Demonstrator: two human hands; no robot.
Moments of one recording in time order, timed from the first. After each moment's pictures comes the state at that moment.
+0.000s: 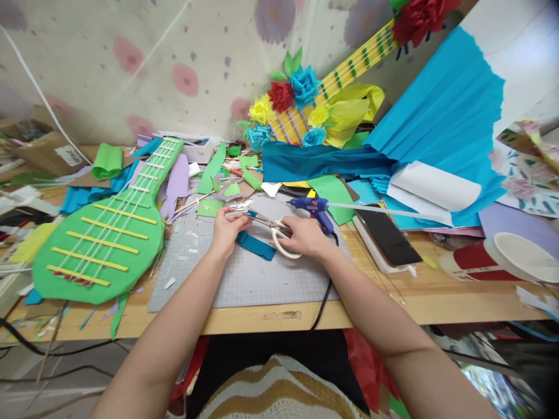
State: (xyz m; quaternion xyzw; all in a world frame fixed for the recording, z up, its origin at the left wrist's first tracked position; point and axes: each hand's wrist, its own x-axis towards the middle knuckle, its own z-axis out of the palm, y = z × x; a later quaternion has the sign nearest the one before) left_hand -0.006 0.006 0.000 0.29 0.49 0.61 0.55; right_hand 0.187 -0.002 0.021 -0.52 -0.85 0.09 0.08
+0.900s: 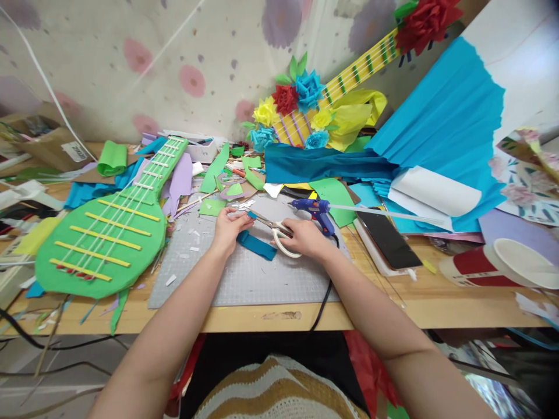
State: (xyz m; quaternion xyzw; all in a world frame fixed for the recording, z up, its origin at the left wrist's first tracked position) left_hand -0.007 0.005 0.004 0.25 0.50 0.62 0.56; right_hand 0.188 -0.001 0.019 -0.50 -0.85 0.14 0.11
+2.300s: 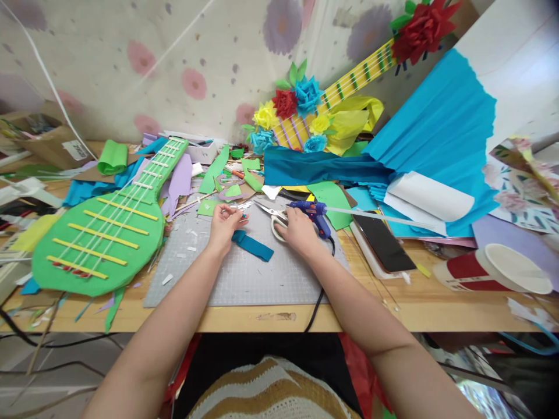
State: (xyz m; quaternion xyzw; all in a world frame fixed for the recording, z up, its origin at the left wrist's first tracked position) left_hand -0.010 0.007 0.004 0.32 0.47 0.64 0.51; right_hand 0.171 0.012 0.008 -0.63 -0.76 0.05 0.14
